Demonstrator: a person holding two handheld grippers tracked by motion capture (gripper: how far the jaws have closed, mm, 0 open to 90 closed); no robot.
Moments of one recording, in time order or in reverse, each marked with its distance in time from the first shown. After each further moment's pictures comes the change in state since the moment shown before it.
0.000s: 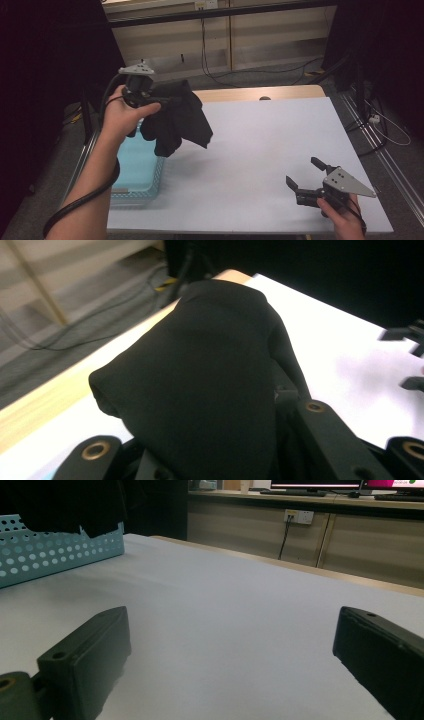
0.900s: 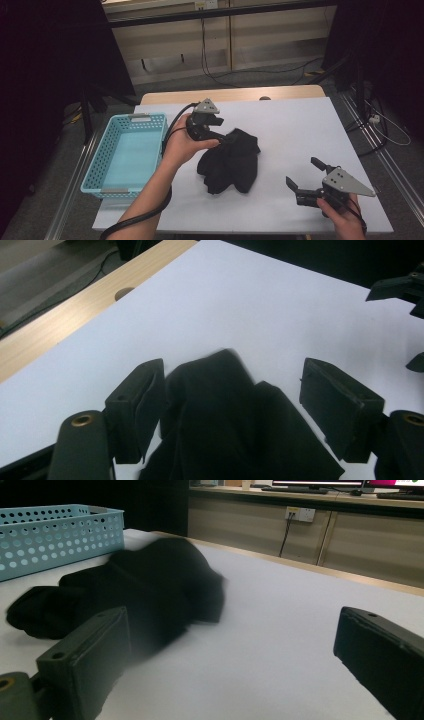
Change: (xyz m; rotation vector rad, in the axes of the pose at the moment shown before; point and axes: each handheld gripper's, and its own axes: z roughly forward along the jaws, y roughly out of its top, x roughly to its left) left arm -0.064 -0.042 0.119 0.056 -0.090 0.064; right arm -0.001 0.000 0.000 0.015 0.003 -0.017
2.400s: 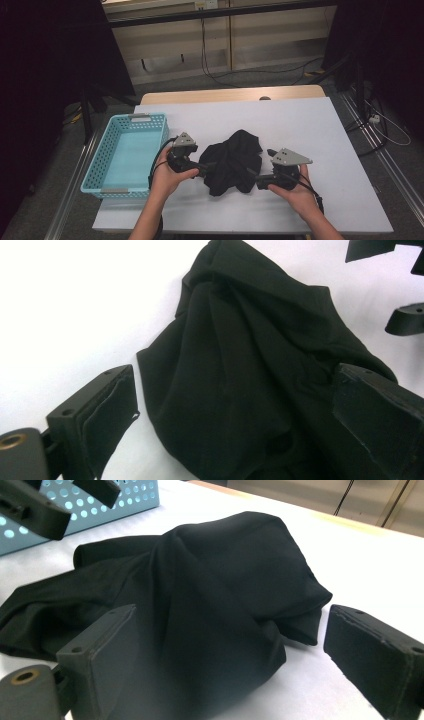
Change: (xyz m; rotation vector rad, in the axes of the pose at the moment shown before) left arm 0.005 -0.108 -0.004 0.008 0.088 -0.153; right arm 0.040 0.017 0.099 0.215 0.144 -0.020
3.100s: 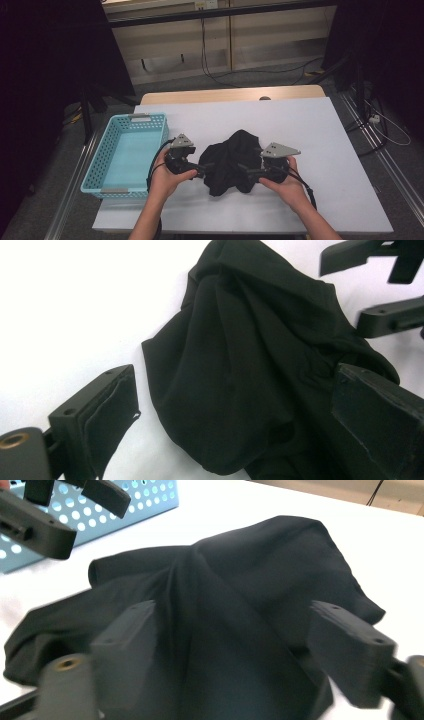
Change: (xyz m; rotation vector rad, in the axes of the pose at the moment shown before) left arm 0.002 -0.005 -0.004 -0.001 0.013 -0.034; right arm 0.003 0.011 0.027 0.027 0.090 0.036
